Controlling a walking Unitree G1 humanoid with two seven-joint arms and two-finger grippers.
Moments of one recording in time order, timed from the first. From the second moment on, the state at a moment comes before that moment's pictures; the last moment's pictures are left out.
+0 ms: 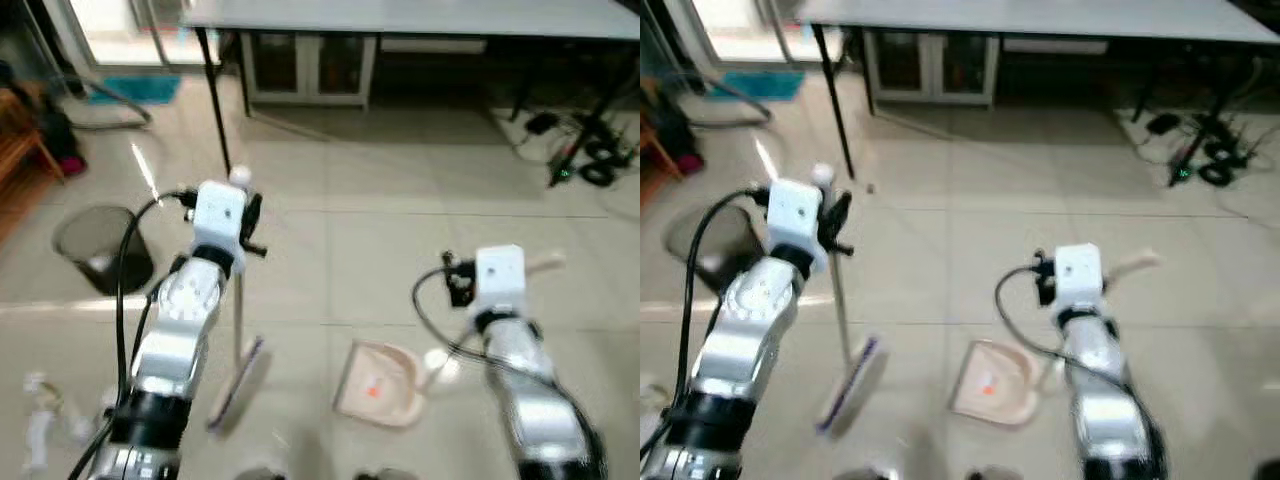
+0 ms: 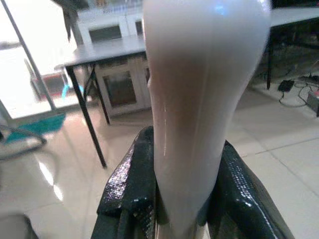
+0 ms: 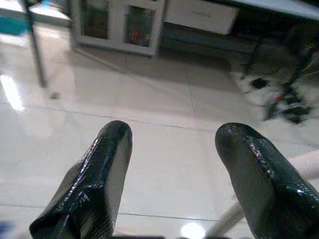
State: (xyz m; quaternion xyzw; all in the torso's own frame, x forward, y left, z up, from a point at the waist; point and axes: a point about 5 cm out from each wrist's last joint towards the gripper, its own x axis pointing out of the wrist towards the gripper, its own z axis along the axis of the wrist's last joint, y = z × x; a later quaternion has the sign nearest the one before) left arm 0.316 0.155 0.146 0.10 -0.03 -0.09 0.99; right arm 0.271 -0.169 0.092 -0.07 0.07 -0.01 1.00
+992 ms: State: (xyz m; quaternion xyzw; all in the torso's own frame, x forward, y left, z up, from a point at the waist) left arm 0.300 0.173 0.120 0.11 -0.03 -0.14 0.98; right arm 0.283 -0.172 0.058 -0.05 0.09 -0.08 0.99
